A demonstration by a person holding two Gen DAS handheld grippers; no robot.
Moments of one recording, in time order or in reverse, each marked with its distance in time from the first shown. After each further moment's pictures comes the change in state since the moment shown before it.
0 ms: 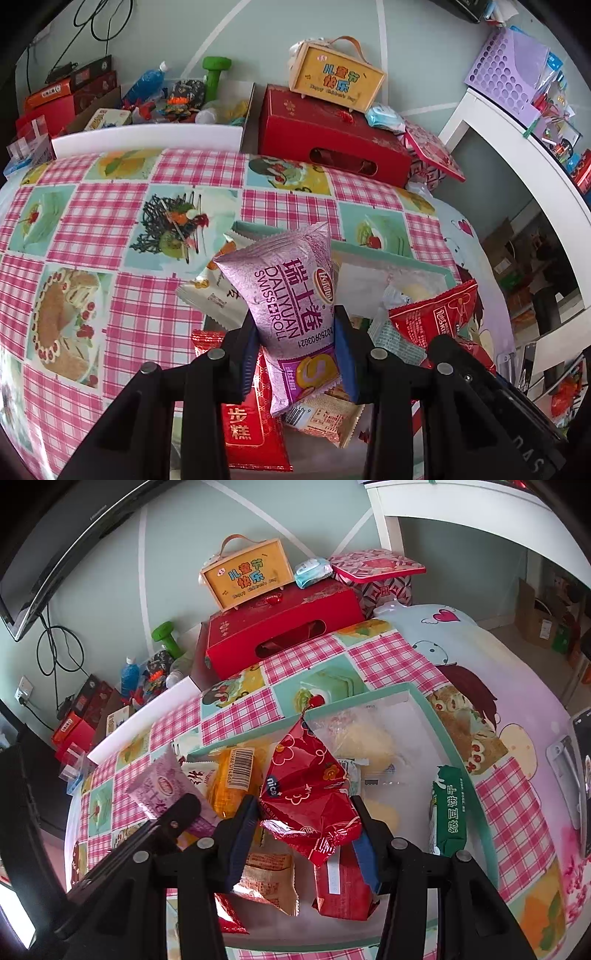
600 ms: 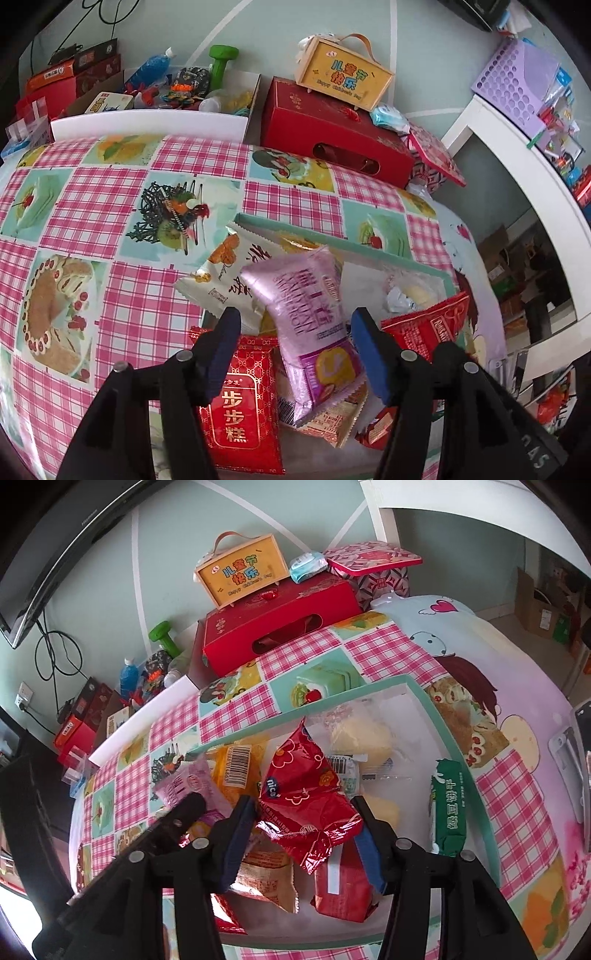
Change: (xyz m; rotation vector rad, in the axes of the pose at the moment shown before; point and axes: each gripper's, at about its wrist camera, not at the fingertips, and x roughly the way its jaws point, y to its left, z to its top) left arm 0.003 0.011 0.002 -0.058 0.015 -0.039; right arm 0.001 -0.007 0.001 0.027 0.018 0.005
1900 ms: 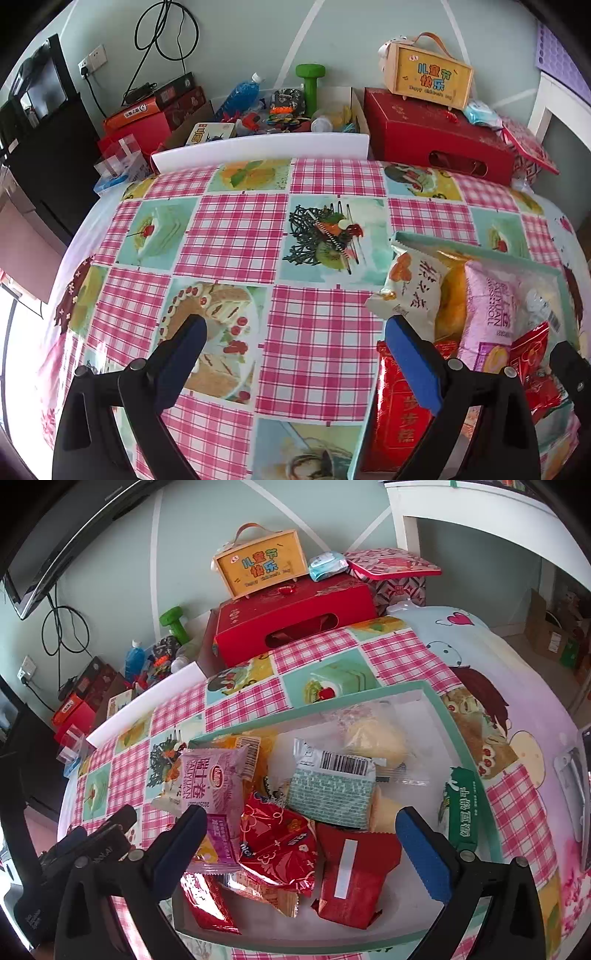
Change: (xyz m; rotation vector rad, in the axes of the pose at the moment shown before) left arm -0.025 0.053 0.008 0.082 -0.041 0.467; right arm 0.008 0.014 -0.005 -0.094 -0.003 -0.002
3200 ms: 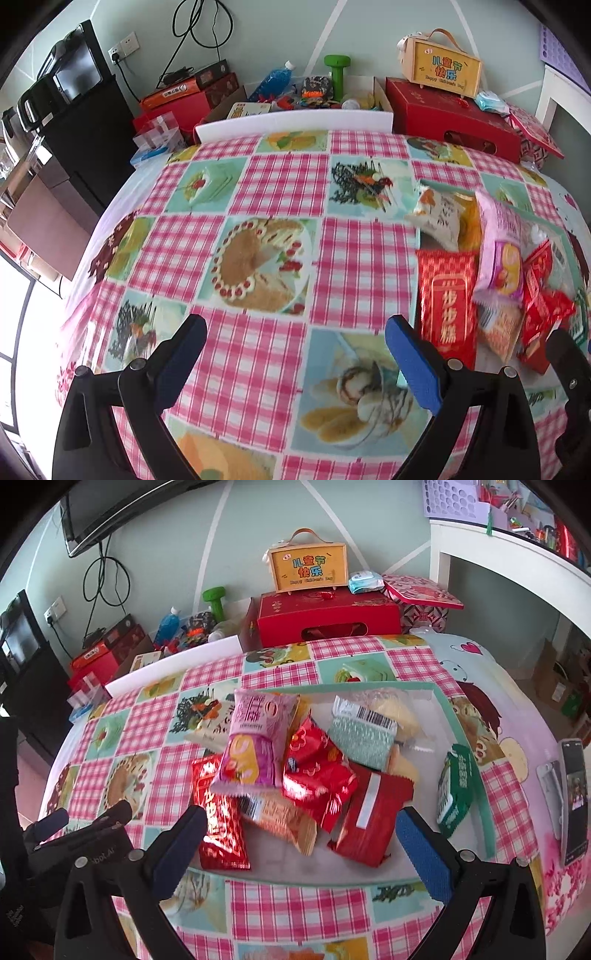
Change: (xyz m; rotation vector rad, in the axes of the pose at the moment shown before) left arm -0.038 0.035 -0.072 -0.021 0.027 0.068; right arm -0.042 0.032 -0.066 -0.195 -0.049 -0.027
